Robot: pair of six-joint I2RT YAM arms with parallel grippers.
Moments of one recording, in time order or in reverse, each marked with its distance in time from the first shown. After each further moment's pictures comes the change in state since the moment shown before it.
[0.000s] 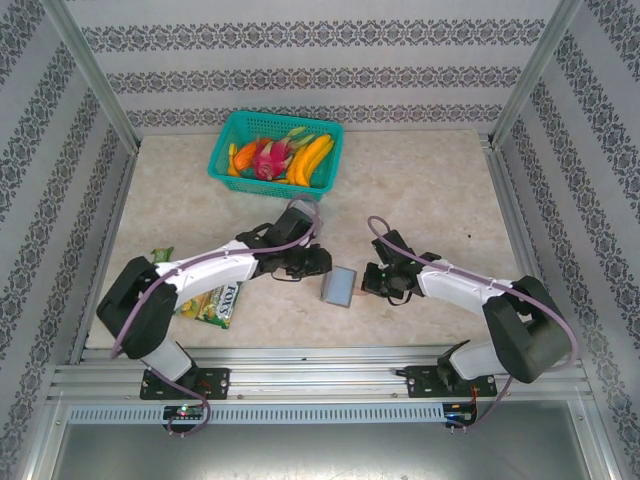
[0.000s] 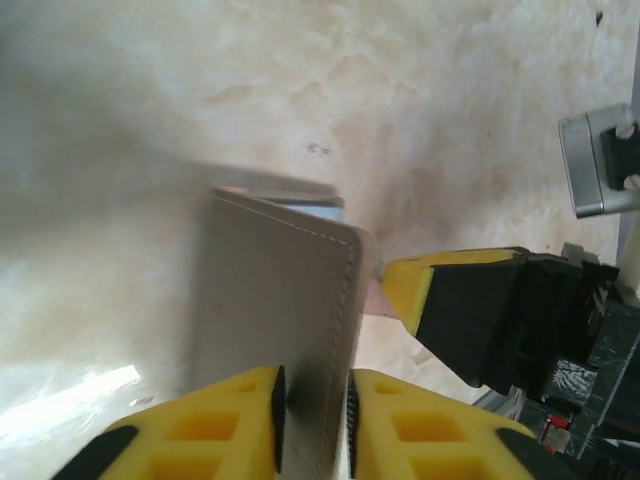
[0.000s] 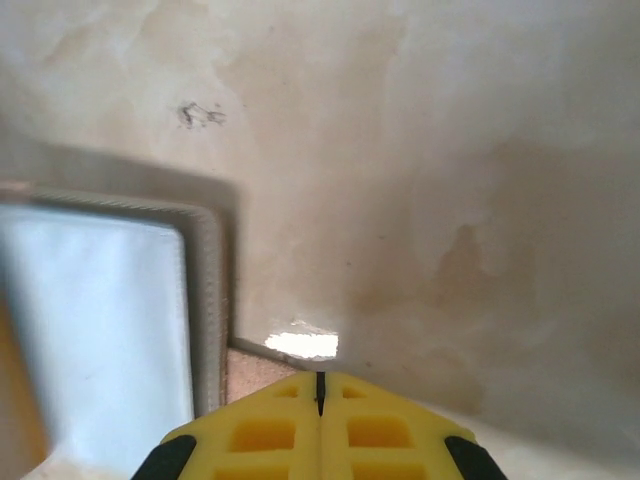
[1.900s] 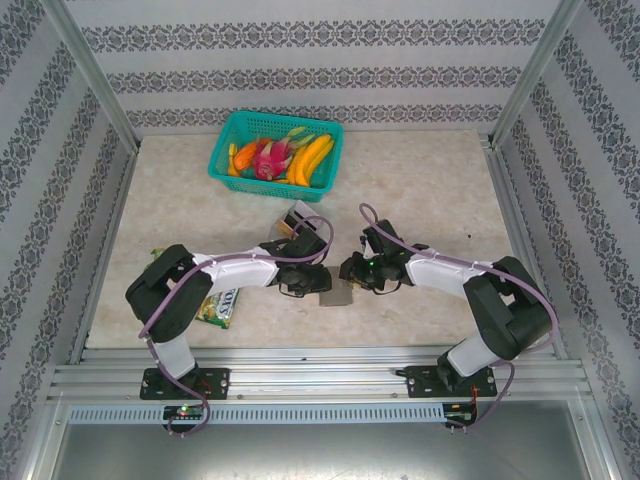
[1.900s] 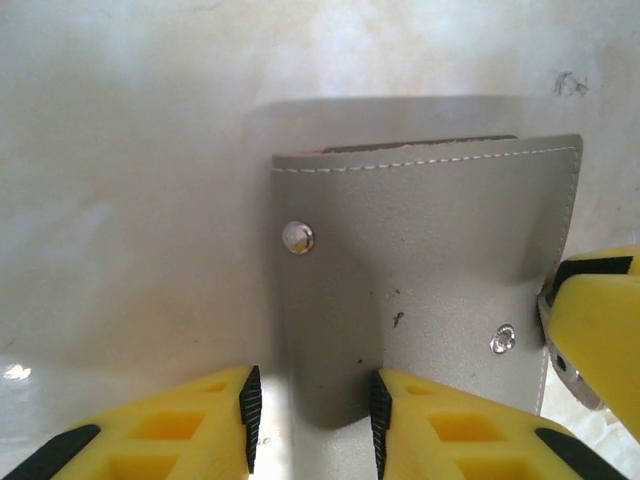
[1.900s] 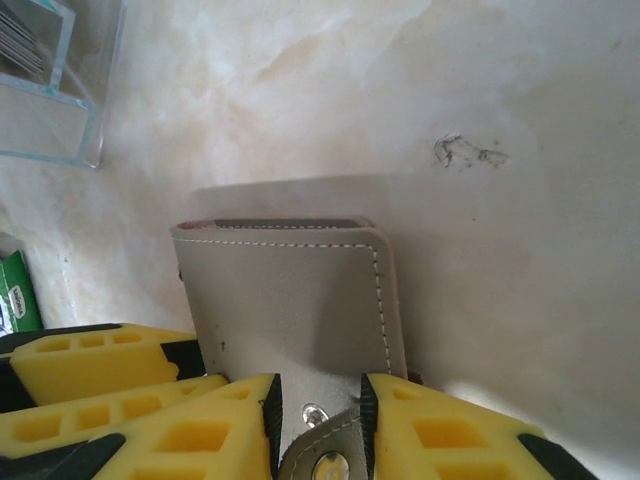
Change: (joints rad) left arm -0.061 0.144 -0.035 -0.033 -0.151 -0.052; right arm 0.005 0.138 0.087 0.143 -0.216 0.076
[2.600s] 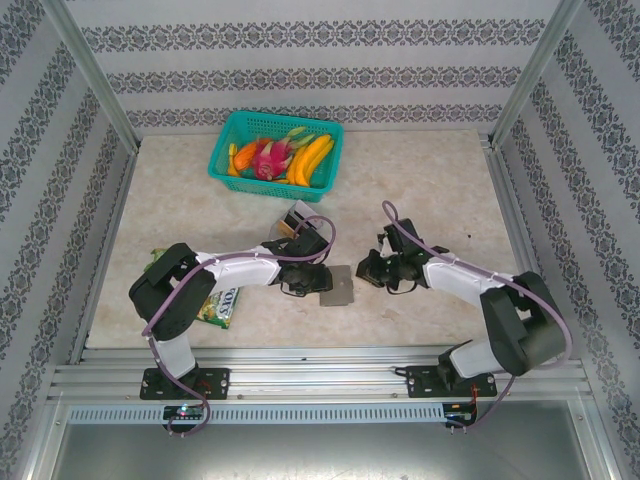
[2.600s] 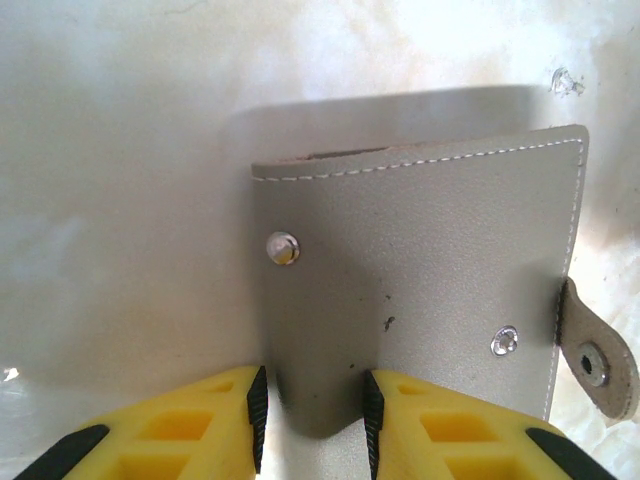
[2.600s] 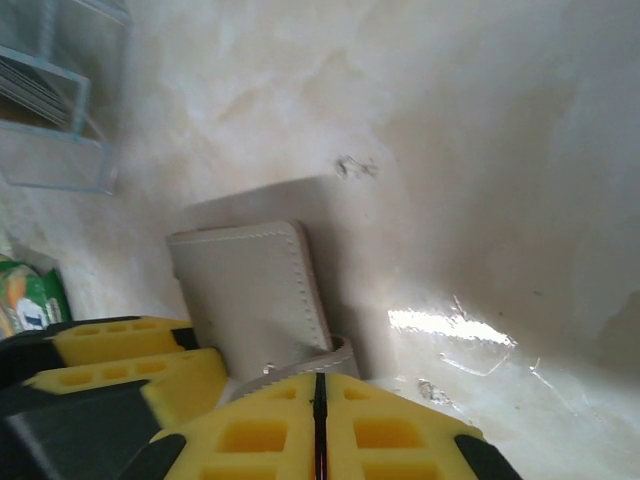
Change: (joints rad) left arm 0.000 0.019 0.016 -0.002 0.008 0.008; right arm -0.119 -0.091 -0.064 -0.034 -0.064 -0.024
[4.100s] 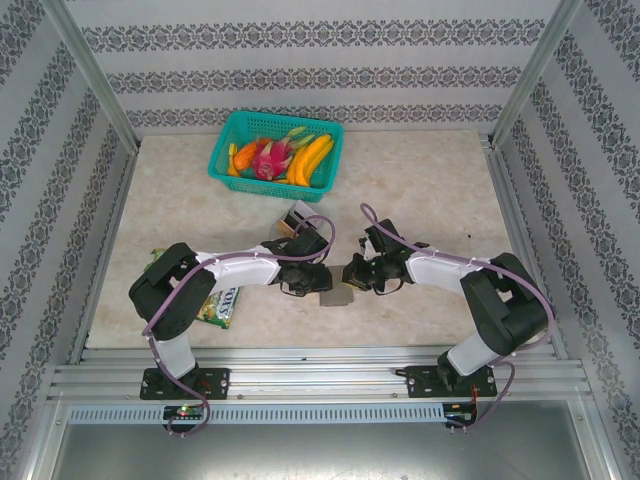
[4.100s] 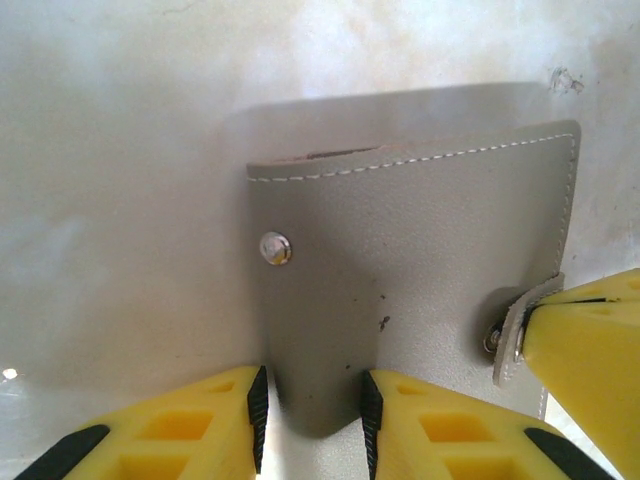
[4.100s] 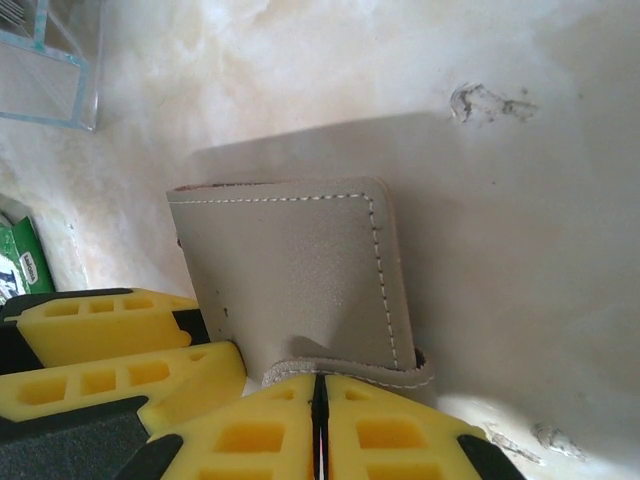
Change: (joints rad) left arm 0.005 0.000 0.000 0.000 0.013 0.006; right arm 0.099 0.125 0.072 0.016 -0.032 -0.002
